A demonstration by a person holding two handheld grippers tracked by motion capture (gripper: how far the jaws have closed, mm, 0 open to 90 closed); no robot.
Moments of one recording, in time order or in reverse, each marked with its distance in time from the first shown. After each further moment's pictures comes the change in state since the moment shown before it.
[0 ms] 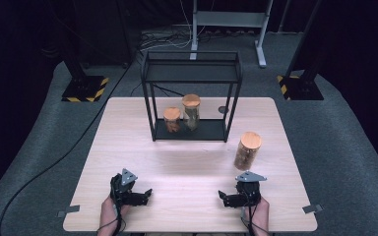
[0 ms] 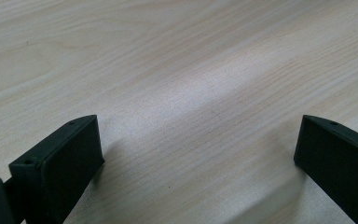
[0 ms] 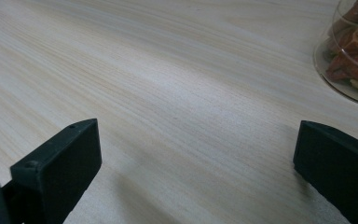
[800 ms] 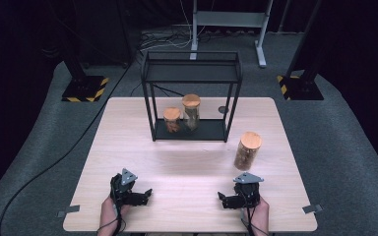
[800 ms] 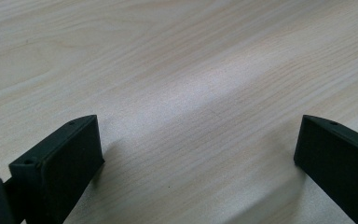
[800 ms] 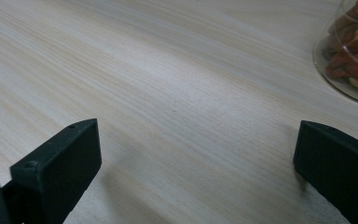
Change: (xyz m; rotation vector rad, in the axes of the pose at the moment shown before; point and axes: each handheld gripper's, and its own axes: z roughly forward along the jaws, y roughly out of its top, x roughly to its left) left arm 0.000 0.000 0.000 -0.001 0.002 -0.001; right arm 0.006 0.000 0.002 0.030 -0.049 -0.043
